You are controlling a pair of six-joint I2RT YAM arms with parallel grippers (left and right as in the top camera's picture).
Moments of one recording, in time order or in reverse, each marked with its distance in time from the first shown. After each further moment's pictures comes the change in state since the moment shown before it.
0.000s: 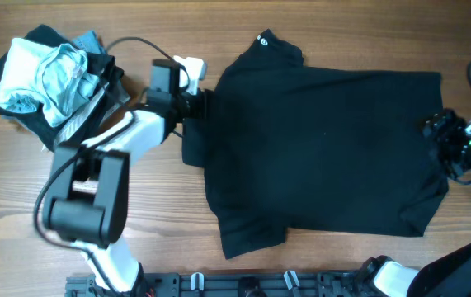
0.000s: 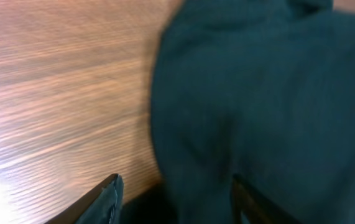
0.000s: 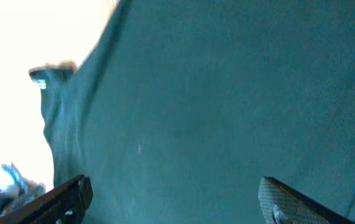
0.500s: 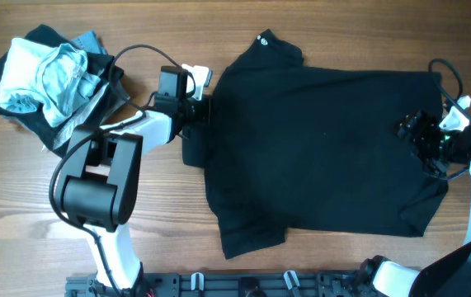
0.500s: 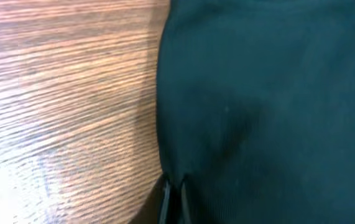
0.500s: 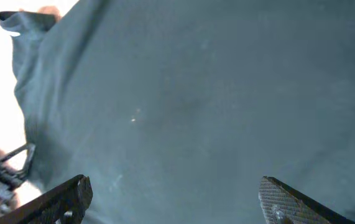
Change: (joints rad) left arm -0.006 0.108 0.011 0.052 -0.028 -0.019; right arm 0.140 0.000 0.000 -0.036 0.103 -0.029
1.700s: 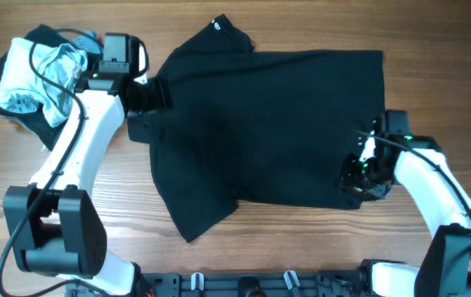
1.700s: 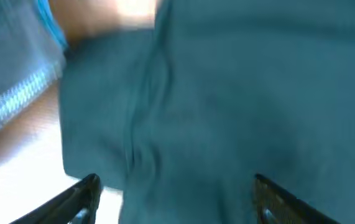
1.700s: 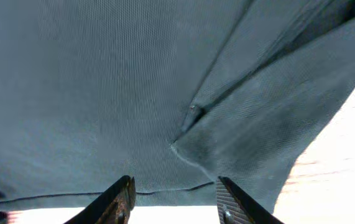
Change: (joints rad) left arm 0.160 -0.302 0.259 -0.871 -0.242 -0.153; right arm 0.459 0.045 -0.309 0.062 0.233 0.166
